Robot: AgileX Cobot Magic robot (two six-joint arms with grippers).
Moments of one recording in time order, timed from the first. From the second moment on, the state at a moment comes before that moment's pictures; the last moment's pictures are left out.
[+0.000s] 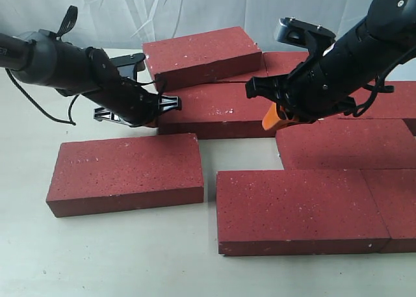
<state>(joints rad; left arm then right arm) -0.37 2.11 -1.27 -0.50 0.30 0.06 0.34 1.64 -1.09 0.50 0.76 -0.14</state>
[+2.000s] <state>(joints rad) -0.54 2.23 -1.44 -0.63 0.23 0.08 0.34 1.64 -1.09 0.51 0.75 -0.14</state>
